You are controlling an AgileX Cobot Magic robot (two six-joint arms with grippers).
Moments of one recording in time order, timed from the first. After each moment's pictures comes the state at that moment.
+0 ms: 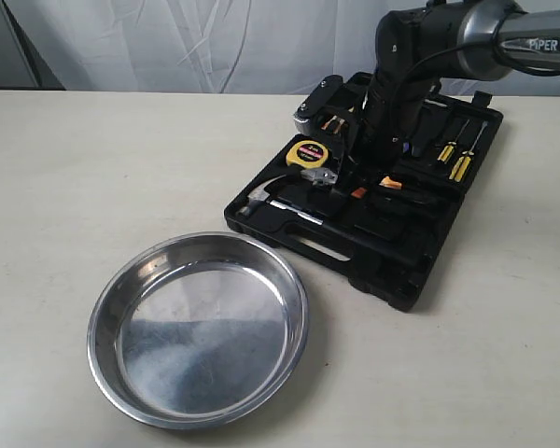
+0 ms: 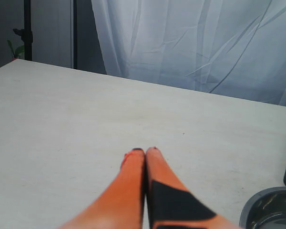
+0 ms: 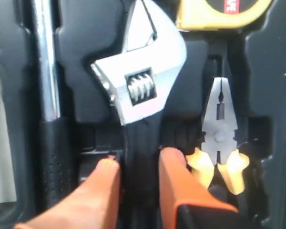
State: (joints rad) left arm 0.05 -0.01 0.00 0.47 0.26 -0.66; right arm 0.39 2.13 -1.60 0.06 0.89 -0.65
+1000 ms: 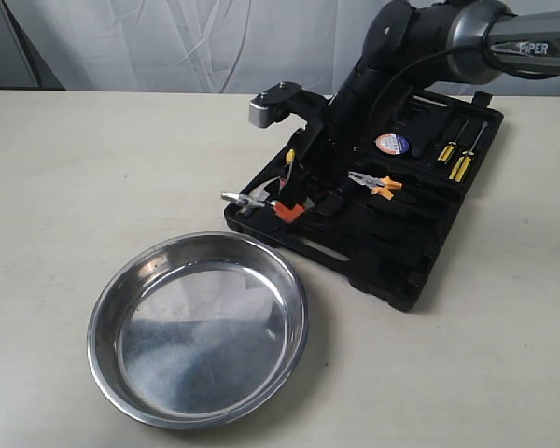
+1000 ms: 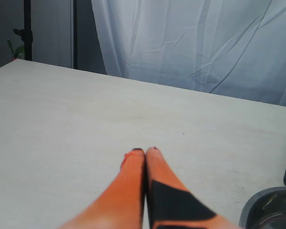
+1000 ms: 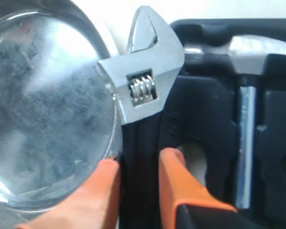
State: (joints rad) left arm 0.05 0.00 0.00 0.47 0.26 -0.66; right arm 0.44 2.13 -1.60 0.59 1.05 -0.96
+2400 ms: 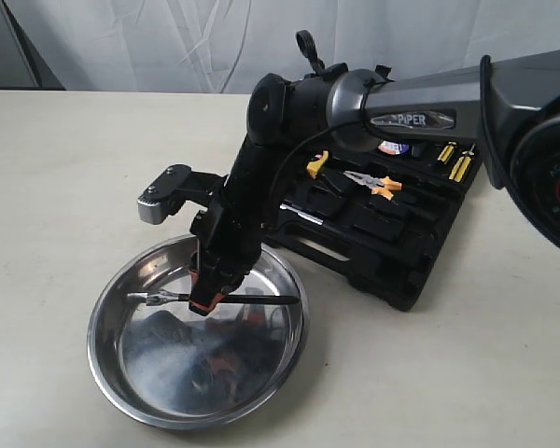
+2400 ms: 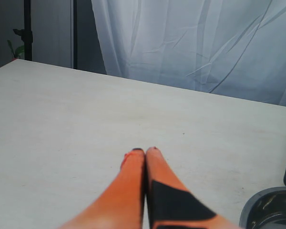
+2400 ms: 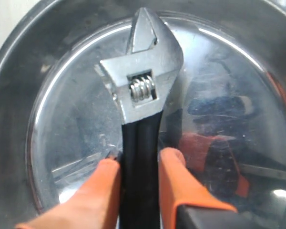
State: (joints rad) left arm 0.05 0.00 0.00 0.47 0.26 -0.66; right arm 0.70 2.21 -1.60 0.63 1.05 -0.98
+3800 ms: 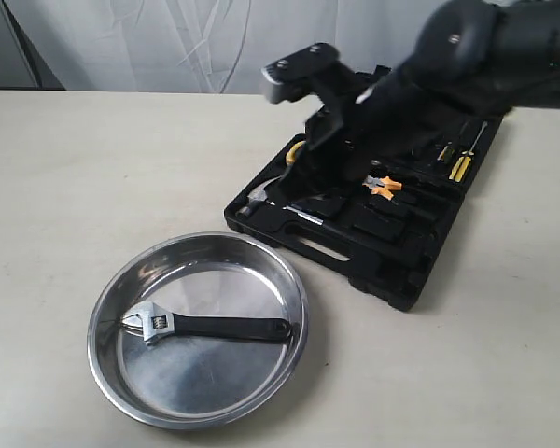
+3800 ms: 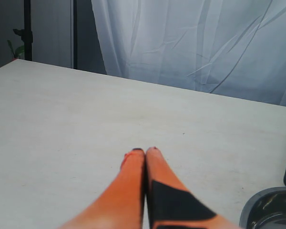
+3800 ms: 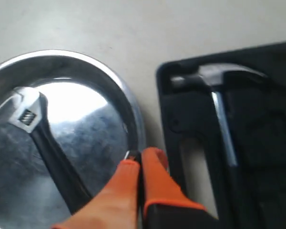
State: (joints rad) left arm 0.05 0.00 0.00 0.47 0.26 -0.66; right arm 0.52 1.72 -1.15 0.64 0.59 -0.77
